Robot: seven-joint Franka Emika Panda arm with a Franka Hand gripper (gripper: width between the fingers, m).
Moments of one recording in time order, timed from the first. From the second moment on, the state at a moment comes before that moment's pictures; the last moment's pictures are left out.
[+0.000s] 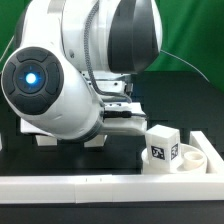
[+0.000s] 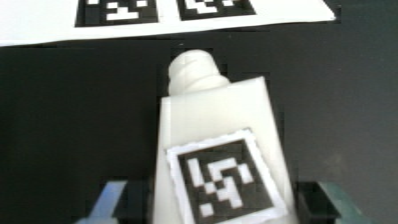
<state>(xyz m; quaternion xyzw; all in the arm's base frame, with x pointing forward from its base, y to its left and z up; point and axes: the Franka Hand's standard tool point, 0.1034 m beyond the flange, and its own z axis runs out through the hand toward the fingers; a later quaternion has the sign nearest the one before) 0.487 -0.034 0.011 -0.88 0.09 0.46 0.08</state>
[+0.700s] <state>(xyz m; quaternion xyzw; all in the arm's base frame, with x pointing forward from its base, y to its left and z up) 0.494 -0.012 0.069 -0.90 0.08 0.42 0.08</state>
